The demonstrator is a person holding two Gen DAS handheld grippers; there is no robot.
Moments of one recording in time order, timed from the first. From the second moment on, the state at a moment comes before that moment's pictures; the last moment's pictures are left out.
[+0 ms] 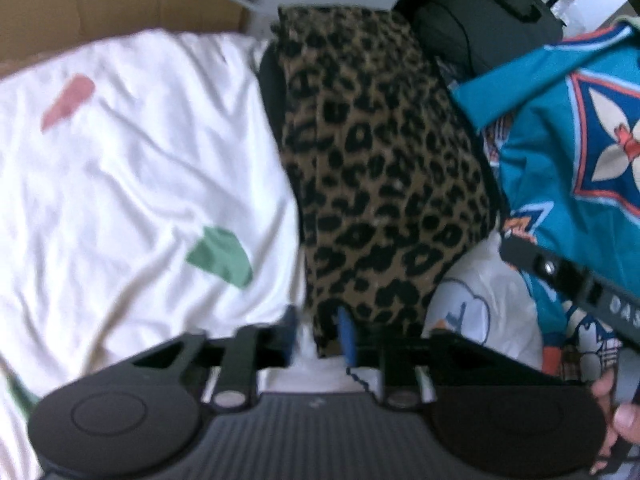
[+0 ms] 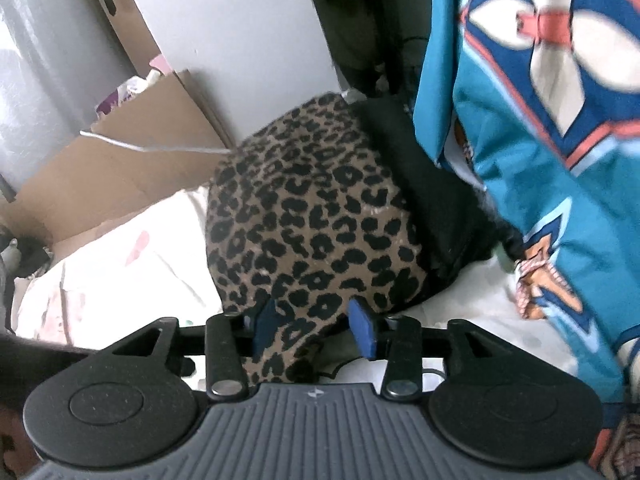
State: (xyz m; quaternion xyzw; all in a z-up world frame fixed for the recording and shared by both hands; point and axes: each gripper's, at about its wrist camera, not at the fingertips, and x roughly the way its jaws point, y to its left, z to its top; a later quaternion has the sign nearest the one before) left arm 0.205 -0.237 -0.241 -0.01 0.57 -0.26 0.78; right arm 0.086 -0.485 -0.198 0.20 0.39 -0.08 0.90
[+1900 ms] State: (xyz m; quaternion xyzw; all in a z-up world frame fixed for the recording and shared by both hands) left arm 0.076 0.040 0.245 0.00 0.46 -0.06 0.89; right arm -0.017 -0.262 0.290 0.14 0.35 0.01 0.93
